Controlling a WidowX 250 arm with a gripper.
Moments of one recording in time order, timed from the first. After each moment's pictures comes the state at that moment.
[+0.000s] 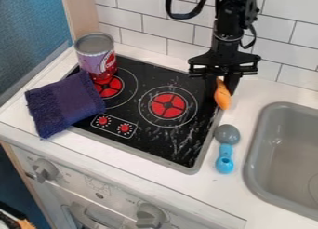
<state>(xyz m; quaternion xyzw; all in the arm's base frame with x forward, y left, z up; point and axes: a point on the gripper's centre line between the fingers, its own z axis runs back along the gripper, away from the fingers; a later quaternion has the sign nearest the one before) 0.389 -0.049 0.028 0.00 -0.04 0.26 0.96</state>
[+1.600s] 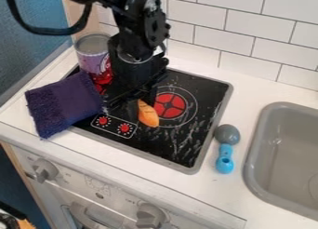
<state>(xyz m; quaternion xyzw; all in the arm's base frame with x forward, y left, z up) 0.274 0.020 0.057 0.01 -0.12 0.58 0.81</state>
